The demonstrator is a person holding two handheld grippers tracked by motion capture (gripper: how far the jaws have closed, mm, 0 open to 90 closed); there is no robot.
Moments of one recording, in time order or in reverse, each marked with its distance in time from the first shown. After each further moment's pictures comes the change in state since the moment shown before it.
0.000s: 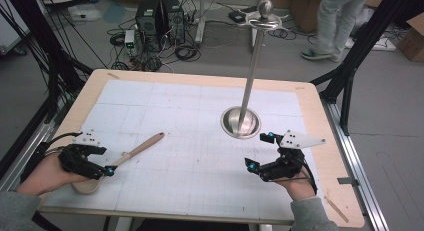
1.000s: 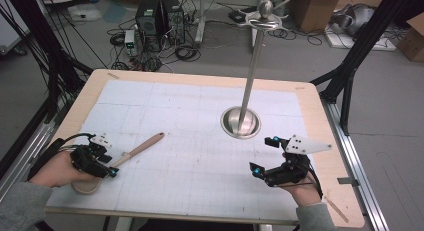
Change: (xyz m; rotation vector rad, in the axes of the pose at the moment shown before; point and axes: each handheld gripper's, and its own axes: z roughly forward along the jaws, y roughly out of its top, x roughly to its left) left arm 0.010 0.000 0.032 0.206 -0.008 -0.003; right arm 0.003 -0.008 -0.014 0.001 -0.013 -0.003
